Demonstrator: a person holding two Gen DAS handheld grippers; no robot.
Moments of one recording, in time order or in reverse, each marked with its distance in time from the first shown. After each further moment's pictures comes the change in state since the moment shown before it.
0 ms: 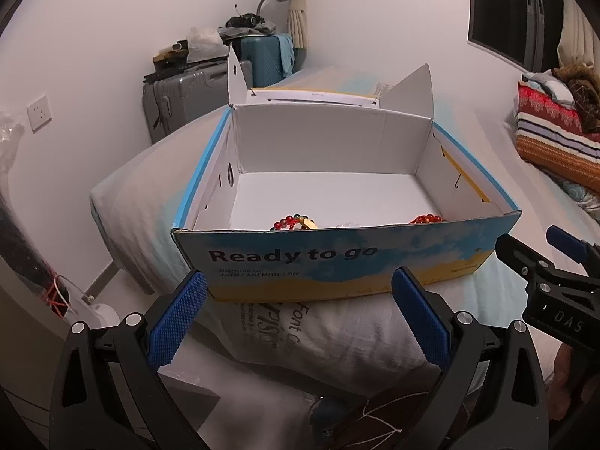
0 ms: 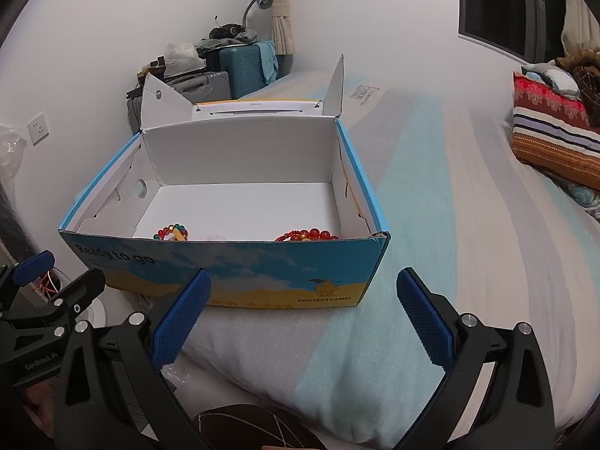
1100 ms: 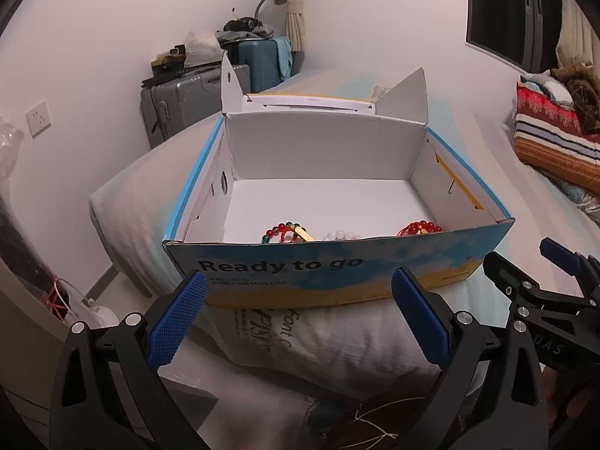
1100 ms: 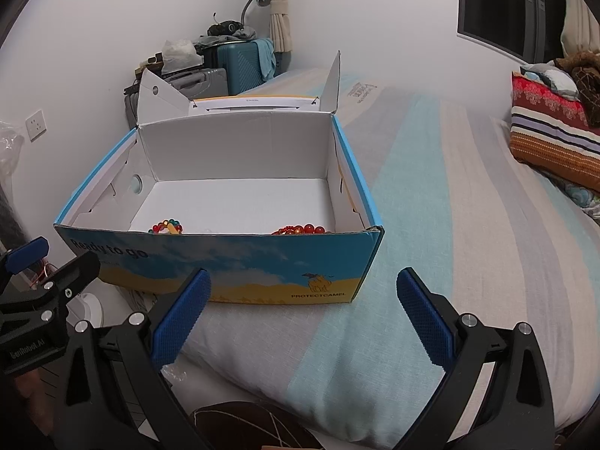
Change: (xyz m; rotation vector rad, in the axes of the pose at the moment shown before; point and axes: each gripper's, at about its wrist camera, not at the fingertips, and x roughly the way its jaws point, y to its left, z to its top) left arm -0.005 -0.013 0.006 0.009 -0.013 0.018; right arm 0.002 -0.005 -0.003 -0.001 0.012 -0.010
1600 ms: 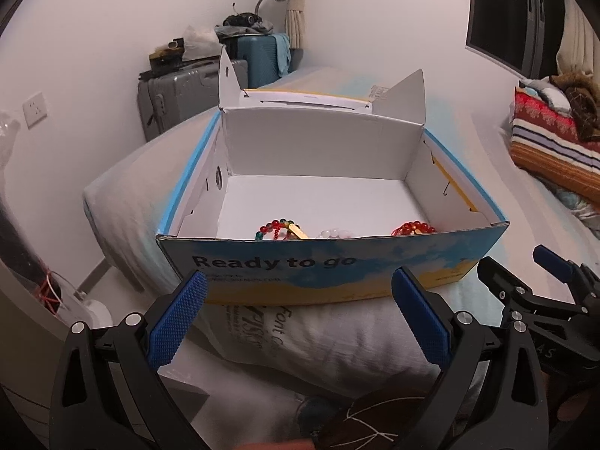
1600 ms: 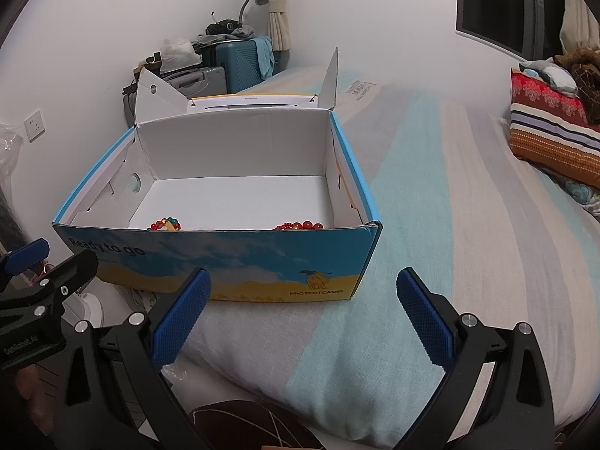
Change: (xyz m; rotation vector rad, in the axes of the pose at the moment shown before) left arm 0.001 0.003 -0.001 -0.034 0.014 -0.032; right arm 0.001 -0.002 -0.001 0.008 0.003 -0.002
